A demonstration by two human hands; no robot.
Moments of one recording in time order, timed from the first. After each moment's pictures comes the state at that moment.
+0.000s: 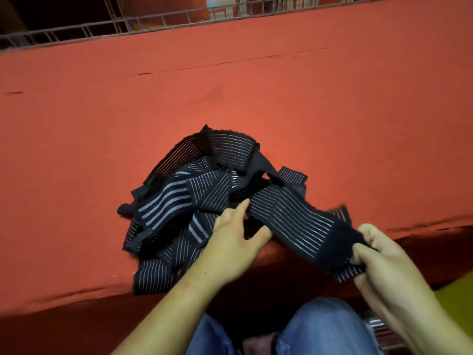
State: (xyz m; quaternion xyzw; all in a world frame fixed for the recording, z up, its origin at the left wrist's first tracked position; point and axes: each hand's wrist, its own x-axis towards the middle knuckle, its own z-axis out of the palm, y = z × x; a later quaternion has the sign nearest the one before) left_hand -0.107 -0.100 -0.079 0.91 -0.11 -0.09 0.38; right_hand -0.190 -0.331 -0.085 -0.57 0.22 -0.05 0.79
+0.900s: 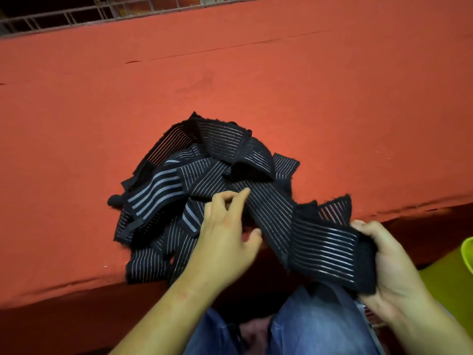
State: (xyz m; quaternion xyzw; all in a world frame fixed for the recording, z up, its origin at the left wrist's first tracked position) left_hand -0.131 -0.103 -0.076 0.93 -0.18 0.03 0.30; right_hand -0.204 -0.329 -0.070 -0.37 0.21 0.02 0.91
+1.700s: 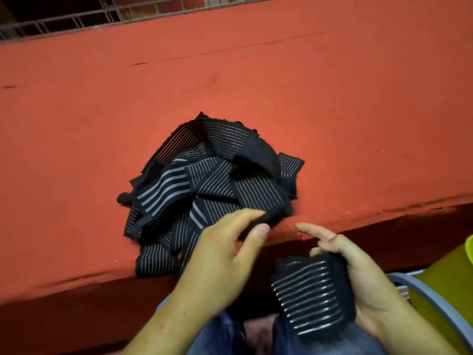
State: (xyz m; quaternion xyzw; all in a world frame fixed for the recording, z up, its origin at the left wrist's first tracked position) left_hand -0.173 -0.087 -0.041 0.87 -0.24 0.08 0.43; right_hand -0.215 -0.299 -0.079 -0.42 0.17 0.14 0.88
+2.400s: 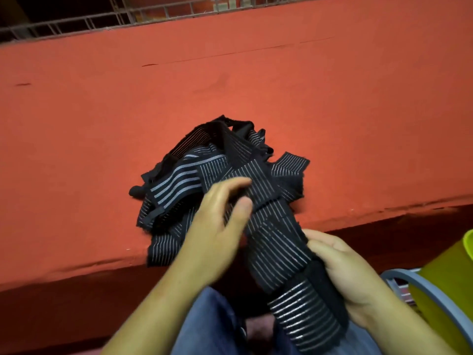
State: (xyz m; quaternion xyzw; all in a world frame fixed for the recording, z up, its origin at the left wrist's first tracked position) left_hand -0.167 -0.066 -0.034 0.86 -0.20 0.07 0.47; right_hand -0.222 -0.270 -0.069 -0.56 0.10 0.13 0.81
